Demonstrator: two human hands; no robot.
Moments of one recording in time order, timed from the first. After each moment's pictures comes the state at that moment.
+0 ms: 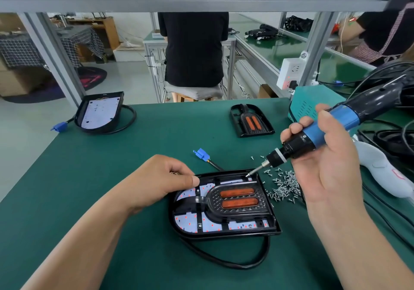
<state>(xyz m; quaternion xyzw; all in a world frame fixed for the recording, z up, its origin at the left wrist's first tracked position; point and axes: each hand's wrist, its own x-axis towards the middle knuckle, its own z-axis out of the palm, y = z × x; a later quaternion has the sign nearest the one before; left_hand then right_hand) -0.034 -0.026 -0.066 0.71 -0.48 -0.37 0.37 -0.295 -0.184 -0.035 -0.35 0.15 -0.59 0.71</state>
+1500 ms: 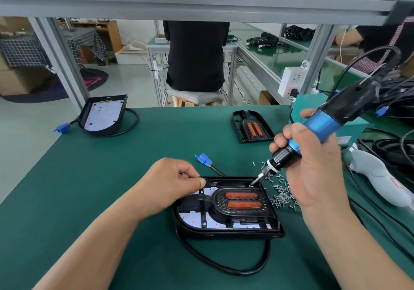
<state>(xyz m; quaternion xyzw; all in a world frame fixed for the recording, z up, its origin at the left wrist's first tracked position) -0.046 -0.030 -0.070 0.73 -0.48 -0.29 0.38 -0.279 -0.185 -0.037 -0.47 0.15 -0.57 0.66</state>
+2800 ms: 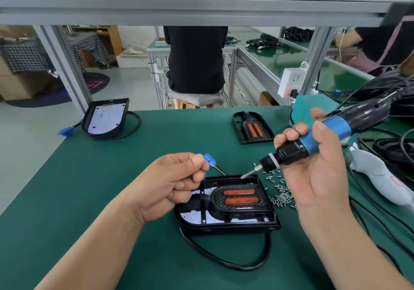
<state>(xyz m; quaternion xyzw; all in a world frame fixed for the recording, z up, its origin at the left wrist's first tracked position) -0.053 -0.024 -0.048 0.46 -0.33 -0.60 0.57 -0.282 -0.178 -0.038 -0.35 0.06 -0.57 0.74</state>
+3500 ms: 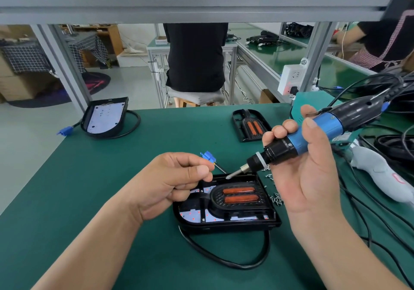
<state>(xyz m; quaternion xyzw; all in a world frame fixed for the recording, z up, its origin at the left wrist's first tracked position) -0.055 -0.025 -0.049 0.49 -0.35 -0.57 0.56 -0.273 -0.155 -0.032 -0.33 0.04 -0.56 0.76</state>
